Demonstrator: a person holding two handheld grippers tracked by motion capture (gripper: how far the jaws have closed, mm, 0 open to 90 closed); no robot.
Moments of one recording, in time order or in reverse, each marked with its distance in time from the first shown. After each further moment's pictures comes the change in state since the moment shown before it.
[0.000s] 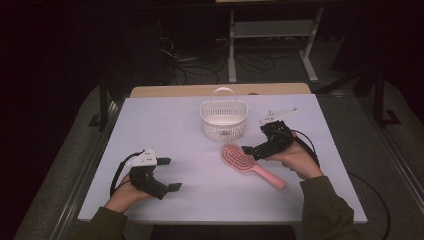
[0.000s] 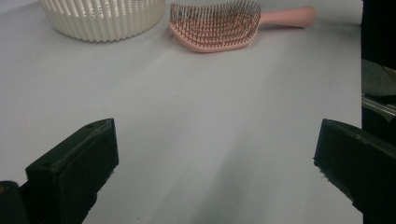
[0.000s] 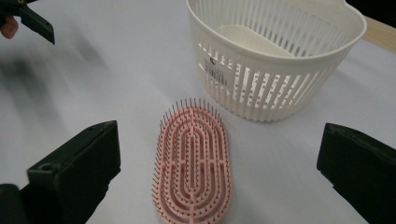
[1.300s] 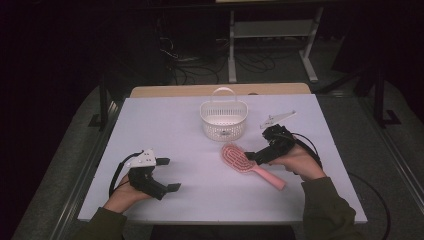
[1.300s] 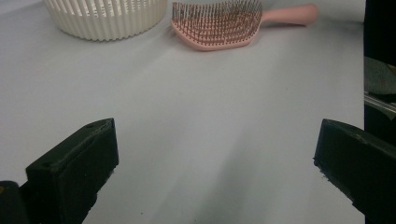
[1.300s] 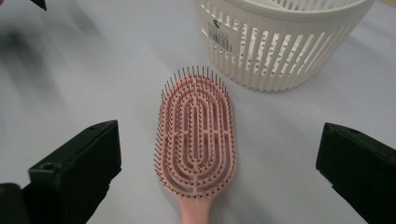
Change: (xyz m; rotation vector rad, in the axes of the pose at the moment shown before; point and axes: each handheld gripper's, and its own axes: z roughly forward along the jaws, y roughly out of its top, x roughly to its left) left arm -0.001 -0.001 -0.002 0.005 0.010 0.010; right arm -0.001 -0.012 0.002 0.095 0.015 0.013
